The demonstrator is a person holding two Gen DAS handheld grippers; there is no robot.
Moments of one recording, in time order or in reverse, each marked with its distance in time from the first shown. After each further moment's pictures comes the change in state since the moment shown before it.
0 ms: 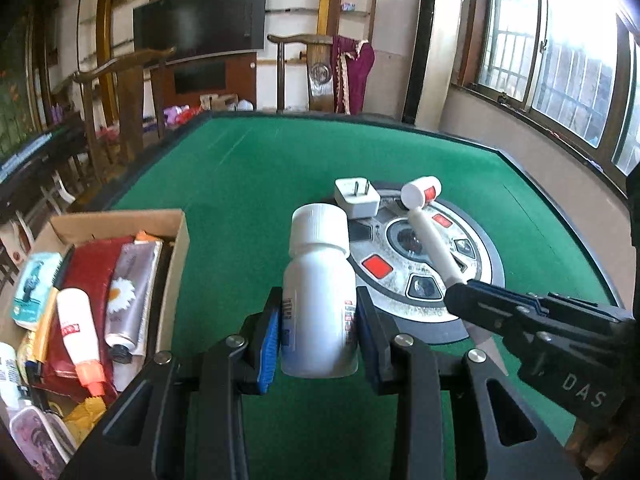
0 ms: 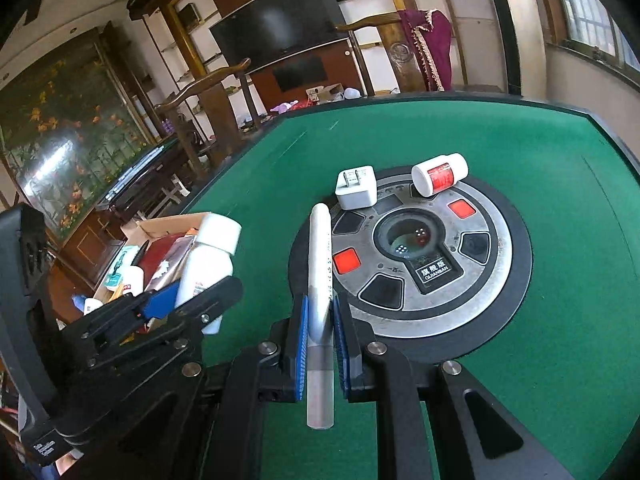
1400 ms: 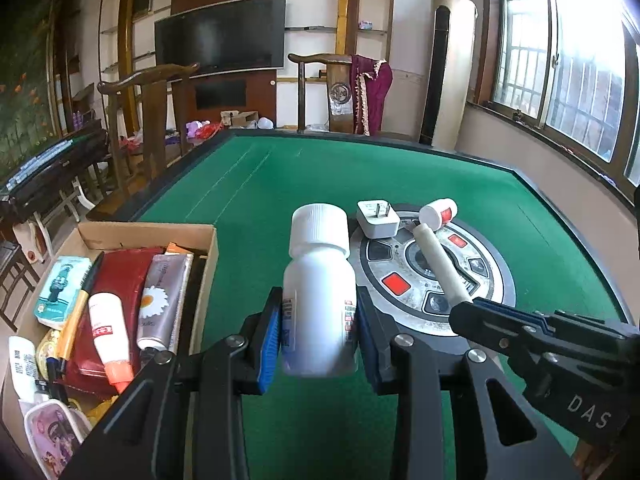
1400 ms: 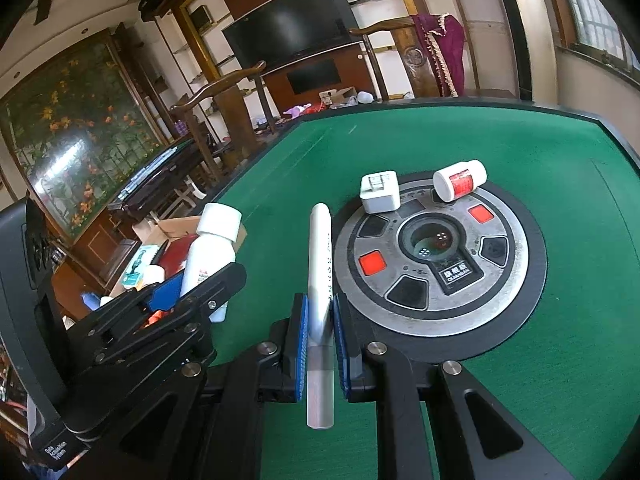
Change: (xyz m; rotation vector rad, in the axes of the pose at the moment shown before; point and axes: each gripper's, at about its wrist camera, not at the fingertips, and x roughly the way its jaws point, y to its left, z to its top) left arm -0.019 0.009 0.001 -0.023 -0.068 0.068; right arm -0.006 0.017 -0.001 -0.019 -0.015 0.045
